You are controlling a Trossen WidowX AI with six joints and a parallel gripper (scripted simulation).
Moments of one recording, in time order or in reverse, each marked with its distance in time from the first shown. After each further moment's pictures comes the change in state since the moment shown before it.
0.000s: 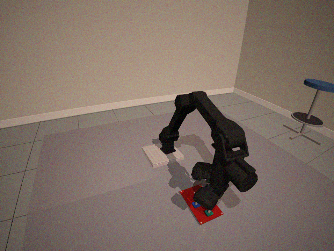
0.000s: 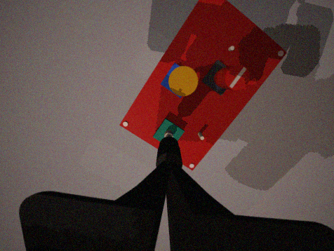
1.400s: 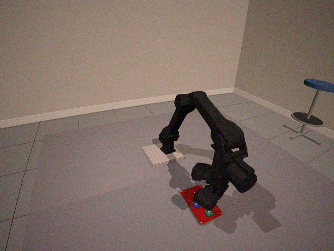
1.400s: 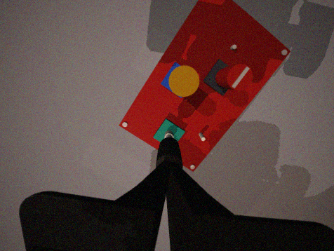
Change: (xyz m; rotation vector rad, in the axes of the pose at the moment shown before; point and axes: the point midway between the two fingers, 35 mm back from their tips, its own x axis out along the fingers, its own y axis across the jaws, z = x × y) arm 0.006 0.000 0.000 0.000 0.001 0.001
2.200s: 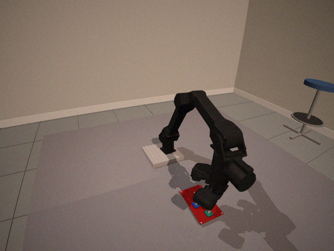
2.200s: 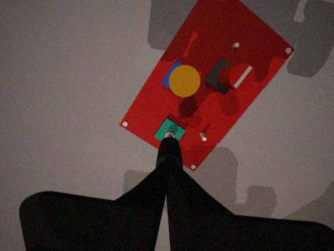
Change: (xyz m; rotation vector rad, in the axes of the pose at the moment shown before) arm 0.004 0.000 0.001 0.000 0.010 0.006
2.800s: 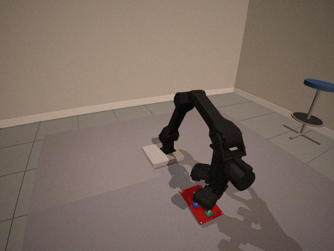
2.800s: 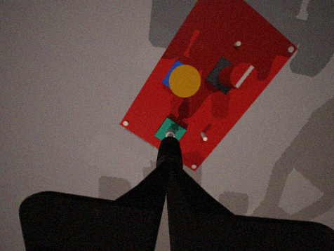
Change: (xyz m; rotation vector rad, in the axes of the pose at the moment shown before) arm 0.002 0.000 0.001 0.000 0.008 0.005
